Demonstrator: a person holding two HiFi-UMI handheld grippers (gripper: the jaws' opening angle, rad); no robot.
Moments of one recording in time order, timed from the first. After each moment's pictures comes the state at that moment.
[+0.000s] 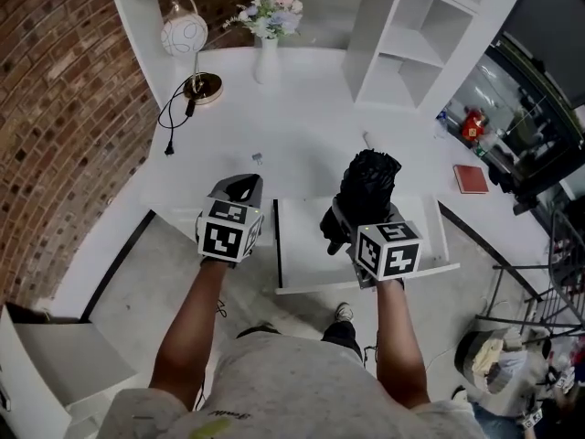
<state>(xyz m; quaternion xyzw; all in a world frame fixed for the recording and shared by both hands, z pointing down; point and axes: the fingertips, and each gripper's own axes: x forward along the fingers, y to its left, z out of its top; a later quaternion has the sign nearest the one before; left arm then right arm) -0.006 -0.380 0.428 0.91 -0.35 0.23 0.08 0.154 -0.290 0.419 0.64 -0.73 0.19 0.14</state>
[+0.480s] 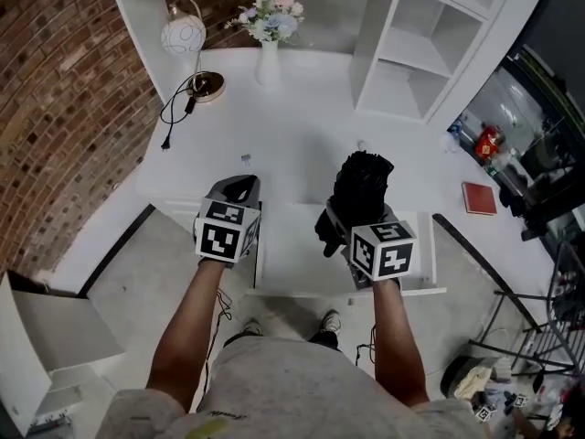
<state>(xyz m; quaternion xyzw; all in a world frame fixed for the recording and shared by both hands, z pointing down) 0.047 -0.370 0.421 0.88 -0.40 0.24 0.08 0.210 -0.300 0.422 0.58 -0.78 0.20 0.15</state>
